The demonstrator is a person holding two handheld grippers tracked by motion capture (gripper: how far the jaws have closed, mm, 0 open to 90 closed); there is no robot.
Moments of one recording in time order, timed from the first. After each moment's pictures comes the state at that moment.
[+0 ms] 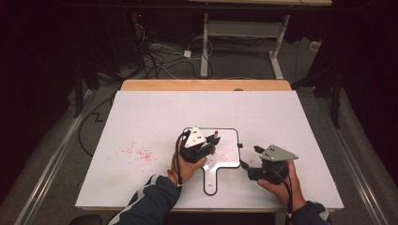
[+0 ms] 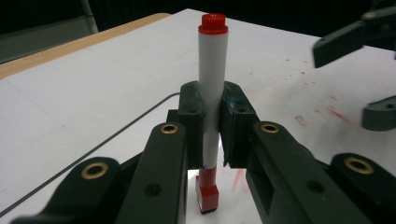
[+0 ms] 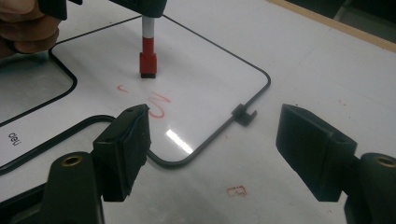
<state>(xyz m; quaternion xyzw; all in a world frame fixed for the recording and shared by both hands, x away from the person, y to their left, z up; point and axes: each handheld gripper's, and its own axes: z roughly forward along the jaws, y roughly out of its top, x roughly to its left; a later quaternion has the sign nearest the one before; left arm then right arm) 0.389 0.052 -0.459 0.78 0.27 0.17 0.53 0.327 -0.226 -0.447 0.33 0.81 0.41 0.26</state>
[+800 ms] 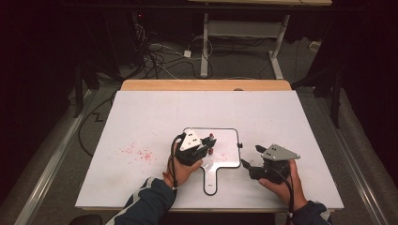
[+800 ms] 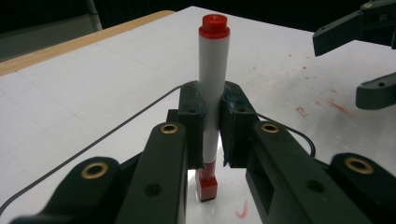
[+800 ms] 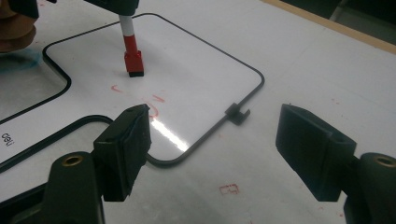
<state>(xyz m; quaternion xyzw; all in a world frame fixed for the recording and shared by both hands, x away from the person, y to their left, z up) 0.374 0.059 -0.461 0.78 0.27 0.17 0.53 0.328 -0.229 -0.446 0.33 0.81 0.41 0.26</state>
